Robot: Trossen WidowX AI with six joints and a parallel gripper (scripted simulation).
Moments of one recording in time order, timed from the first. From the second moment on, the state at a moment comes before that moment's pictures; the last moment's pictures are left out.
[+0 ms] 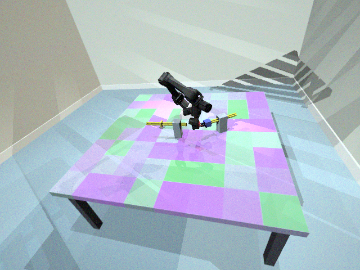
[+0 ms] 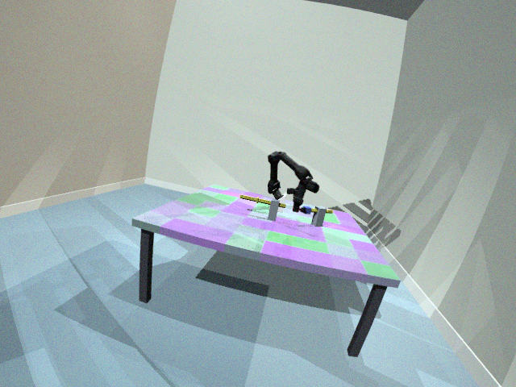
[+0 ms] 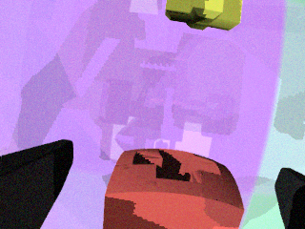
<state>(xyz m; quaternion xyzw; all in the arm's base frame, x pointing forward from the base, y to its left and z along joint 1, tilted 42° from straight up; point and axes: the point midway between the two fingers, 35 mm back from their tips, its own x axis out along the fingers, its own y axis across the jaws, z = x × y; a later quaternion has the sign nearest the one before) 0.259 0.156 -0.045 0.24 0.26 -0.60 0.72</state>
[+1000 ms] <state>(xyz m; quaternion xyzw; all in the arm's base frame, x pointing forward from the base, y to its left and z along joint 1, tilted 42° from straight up) 0.253 0.206 0.011 -0.06 0.50 -0.42 0.76</state>
